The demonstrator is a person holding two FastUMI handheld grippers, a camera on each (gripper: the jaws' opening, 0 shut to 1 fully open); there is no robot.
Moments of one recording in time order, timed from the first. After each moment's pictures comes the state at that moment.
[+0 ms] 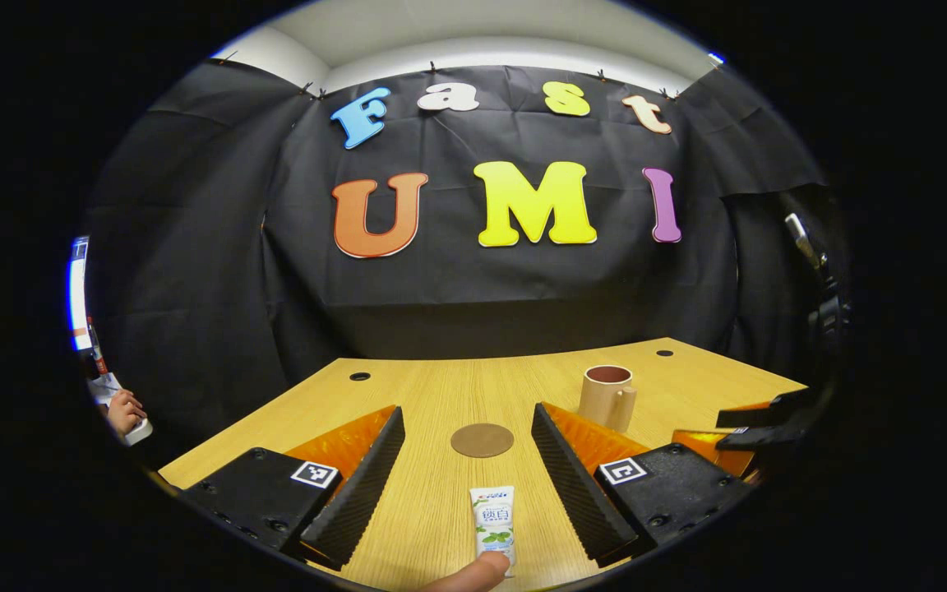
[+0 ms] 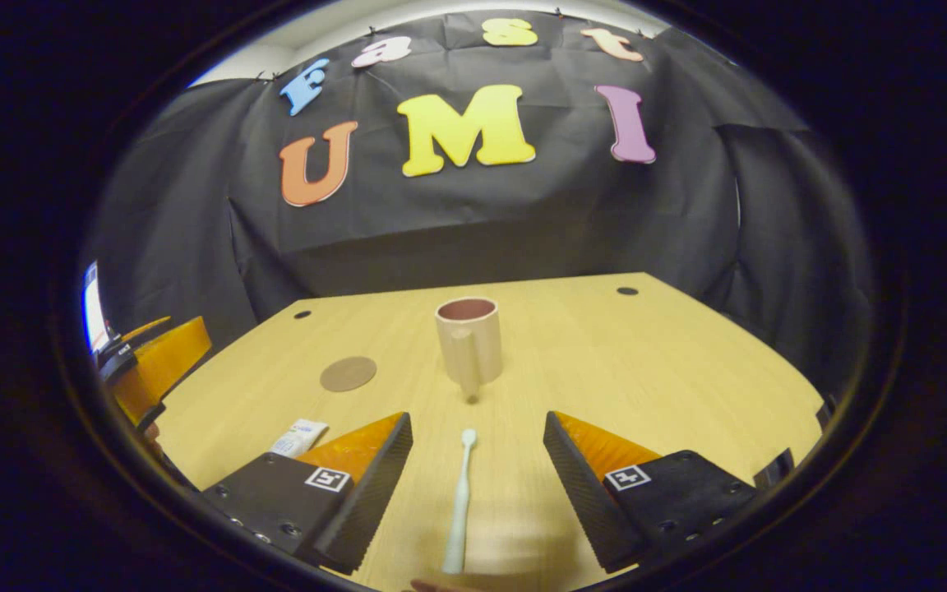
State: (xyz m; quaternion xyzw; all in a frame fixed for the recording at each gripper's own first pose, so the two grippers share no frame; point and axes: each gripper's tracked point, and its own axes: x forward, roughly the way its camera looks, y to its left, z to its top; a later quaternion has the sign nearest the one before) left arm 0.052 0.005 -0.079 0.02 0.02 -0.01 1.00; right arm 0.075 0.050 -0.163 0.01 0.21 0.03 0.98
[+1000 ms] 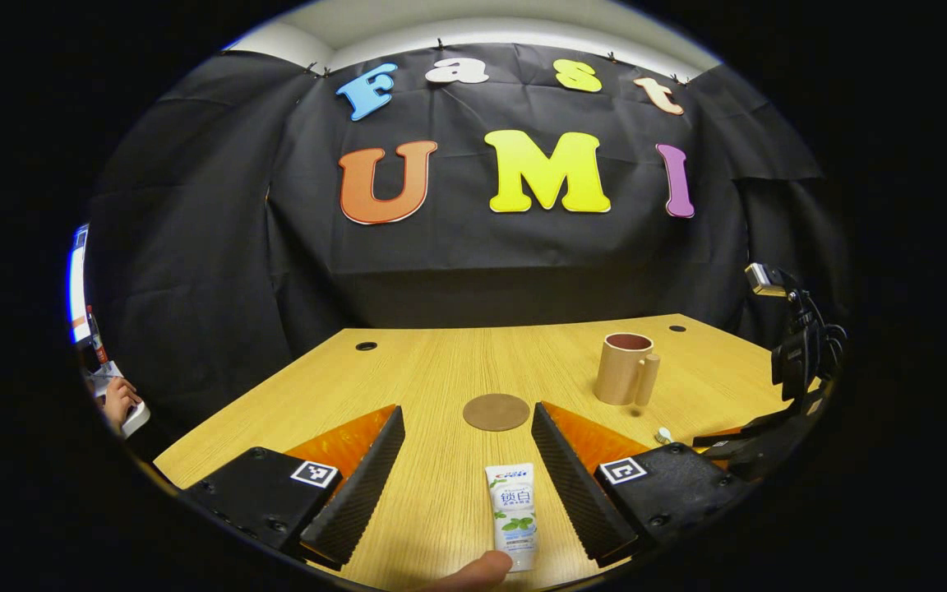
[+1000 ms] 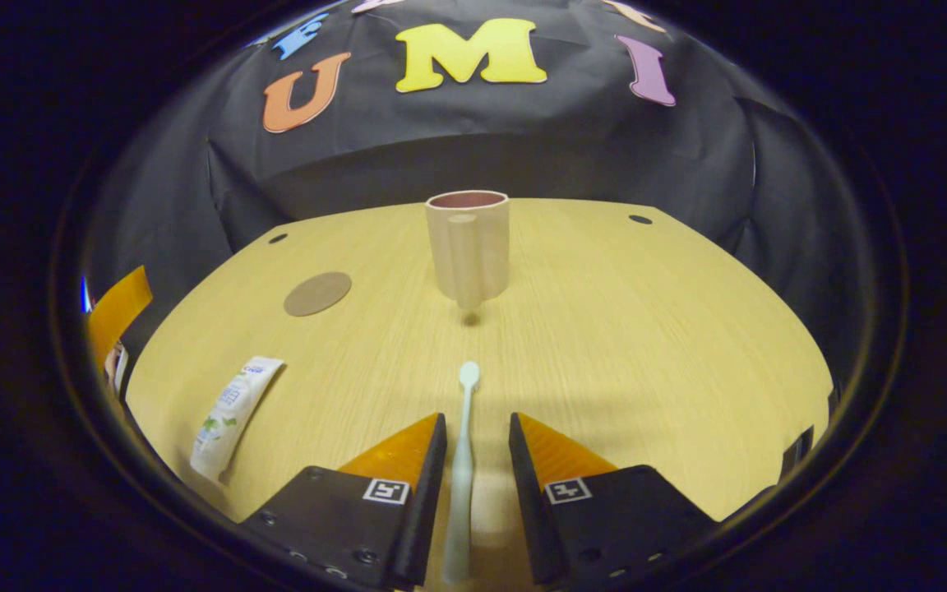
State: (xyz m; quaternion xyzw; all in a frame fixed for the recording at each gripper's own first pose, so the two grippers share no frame) left arm 0.063 0.025 -0.115 0.01 0.07 0.00 1.00; right arm 0.085 0.053 -0.232 -0.03 0.32 0.00 0.95
